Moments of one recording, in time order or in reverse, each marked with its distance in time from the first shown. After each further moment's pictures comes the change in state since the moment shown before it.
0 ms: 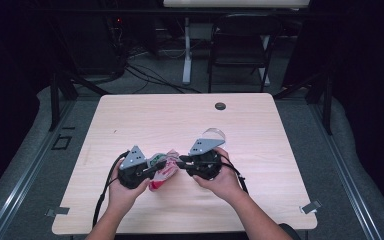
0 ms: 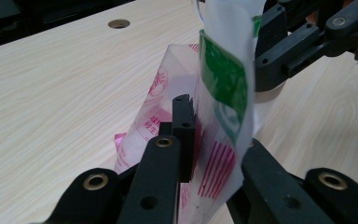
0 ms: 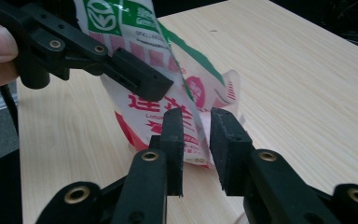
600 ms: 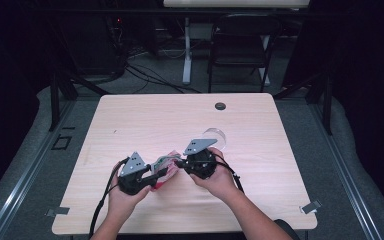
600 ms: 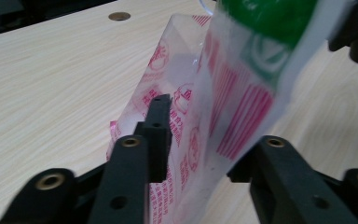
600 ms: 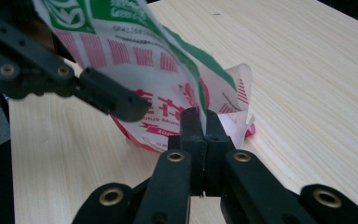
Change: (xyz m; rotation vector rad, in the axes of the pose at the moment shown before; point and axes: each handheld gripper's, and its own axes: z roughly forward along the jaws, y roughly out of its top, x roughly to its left) left arm -0.007 -0.019 0.003 -0.012 0.021 -0.013; right arm -0.001 -0.001 0.017 0.058 0.007 0.012
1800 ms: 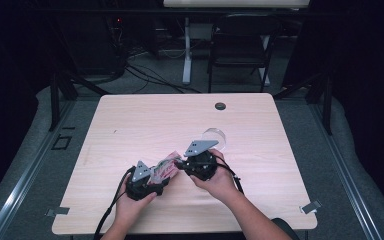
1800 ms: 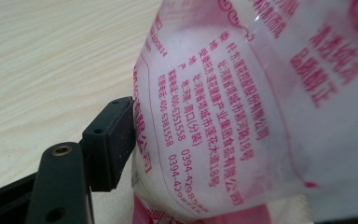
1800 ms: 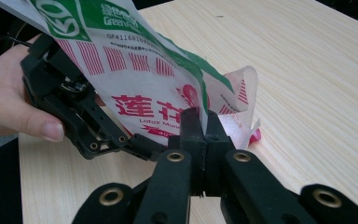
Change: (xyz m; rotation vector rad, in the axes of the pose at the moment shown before) left arm 0.010 -0.051 0.040 0.107 0.118 -0.077; right arm 0.004 -0.002 -0.002 -0.018 0.012 0.008
